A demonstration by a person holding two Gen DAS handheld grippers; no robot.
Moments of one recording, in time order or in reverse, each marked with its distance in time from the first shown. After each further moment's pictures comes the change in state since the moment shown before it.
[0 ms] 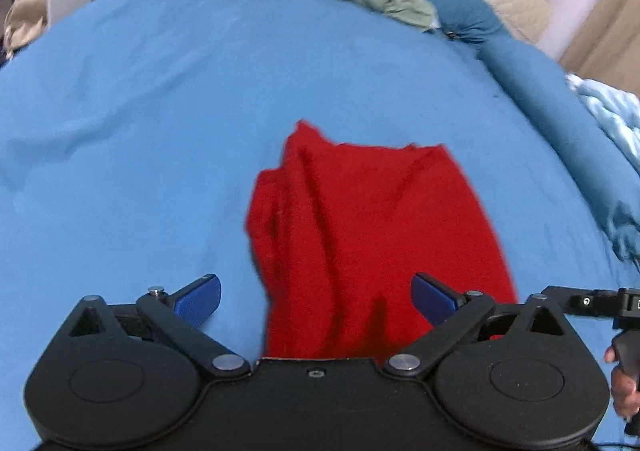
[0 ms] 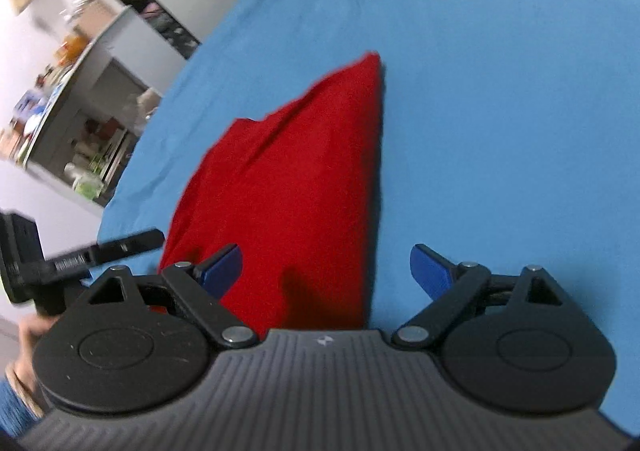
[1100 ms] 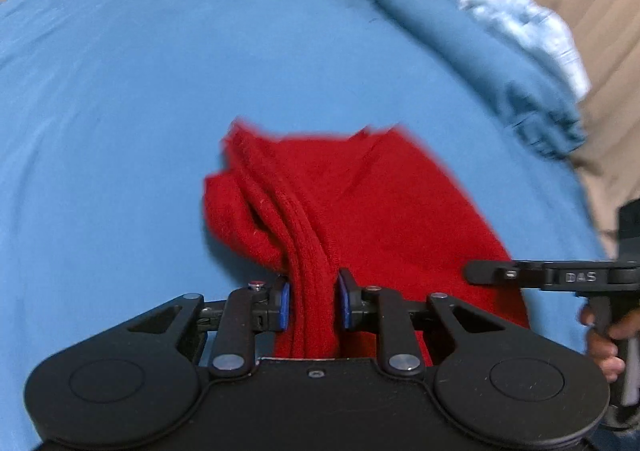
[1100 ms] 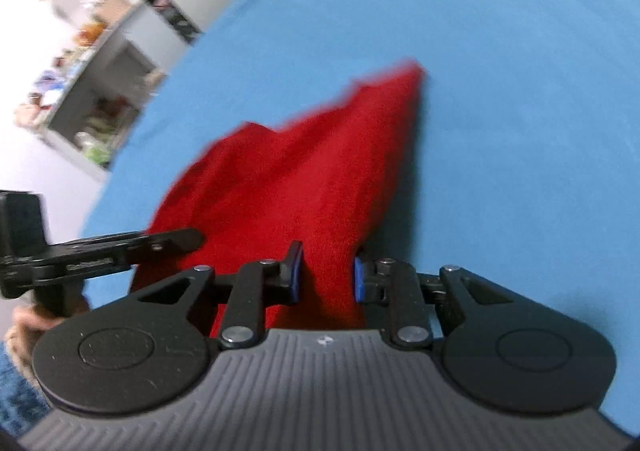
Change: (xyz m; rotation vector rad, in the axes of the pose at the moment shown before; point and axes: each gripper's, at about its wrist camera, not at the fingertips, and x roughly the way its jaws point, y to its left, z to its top) left arm -0.060 -0.160 -0.171 0.177 0.065 -0.125; right arm -0.166 -0.102 -0.149 -0.038 -0.030 -0.032
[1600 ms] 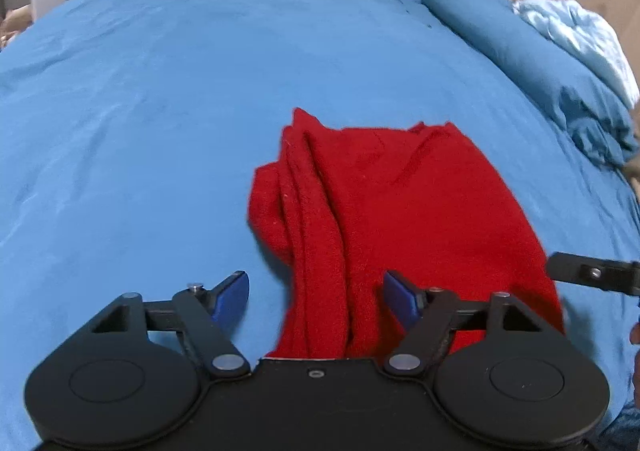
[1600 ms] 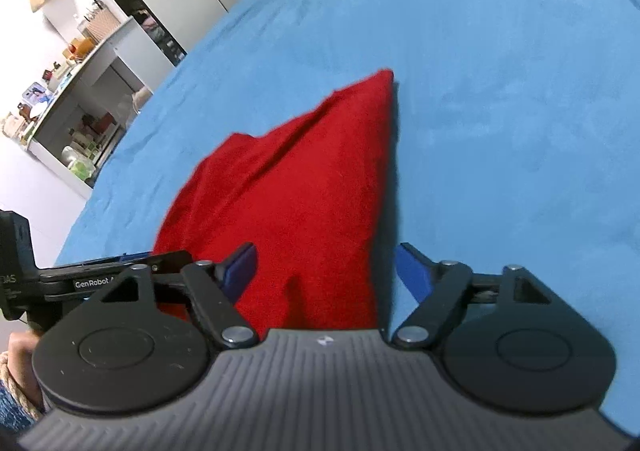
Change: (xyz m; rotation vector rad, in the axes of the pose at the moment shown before) left arm -0.021 -0.011 -0.015 -0.058 -0.039 0.178; right arm -0.020 0.021 -0.011 -0.017 -0.099 -0.052
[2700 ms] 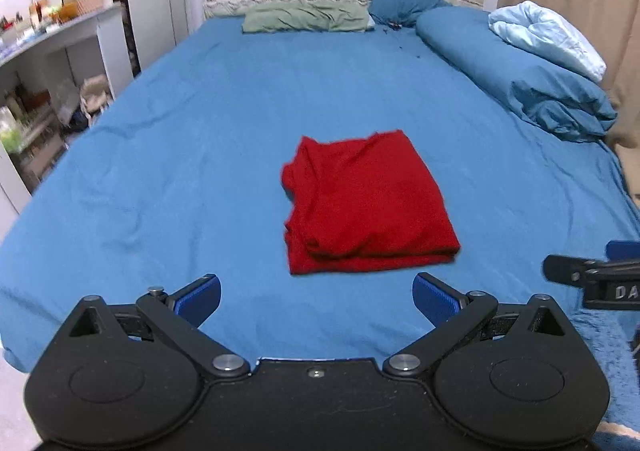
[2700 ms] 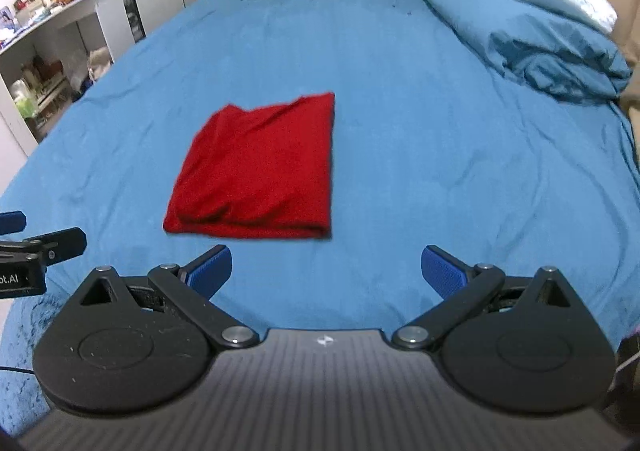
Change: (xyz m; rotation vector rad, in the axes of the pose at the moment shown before) left arm -0.231 -0.083 -0.117 0.104 -0.114 0.172; right arm -0.206 0.132 -0.121 -0.183 -0.053 -0.405
